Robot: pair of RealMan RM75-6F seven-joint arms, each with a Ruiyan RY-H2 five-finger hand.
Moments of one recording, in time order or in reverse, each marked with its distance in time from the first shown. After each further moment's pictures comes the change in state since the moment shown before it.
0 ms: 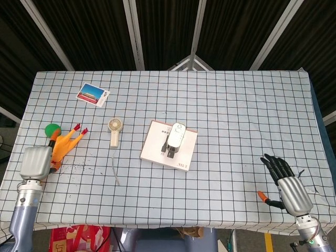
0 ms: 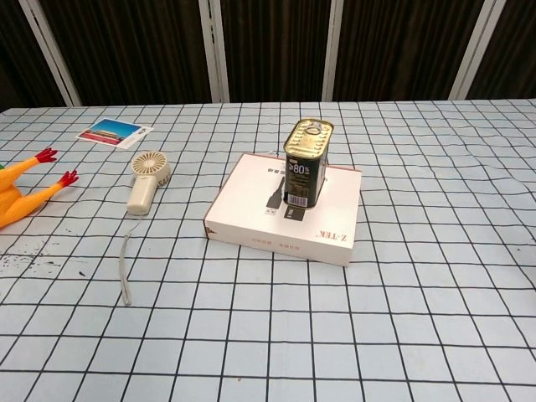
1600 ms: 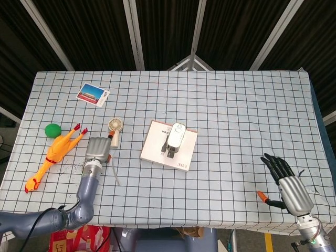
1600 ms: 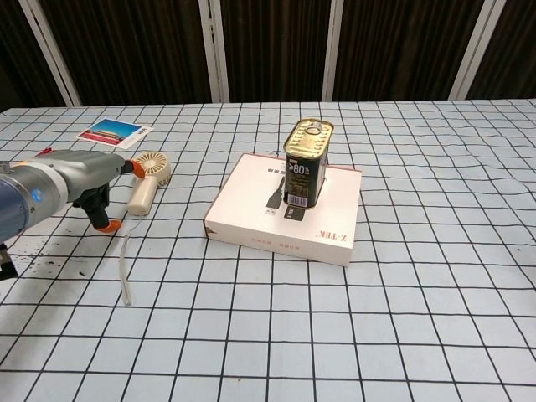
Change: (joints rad) left arm -0.456 -0.349 -0.071 0.165 -0.646 -0.143 0.383; right arm 0.005 0.014 -0.002 -0.005 -0.008 0.002 0.053
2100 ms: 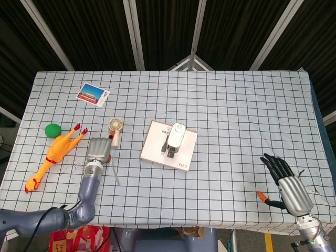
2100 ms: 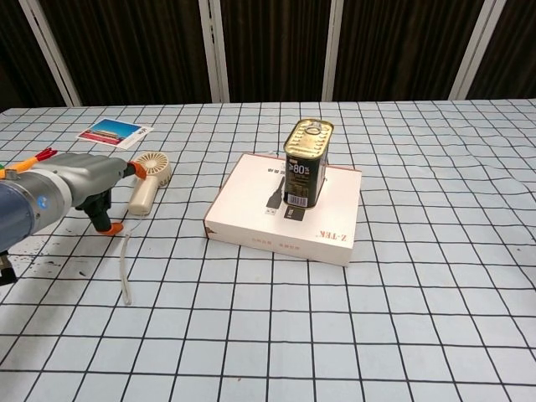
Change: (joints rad) left arm -0.030 -0.014 0.039 0.028 -0.041 -0.007 -0.003; right arm -0.001 -0.002 -0.001 0.001 -0.007 0.006 0.001
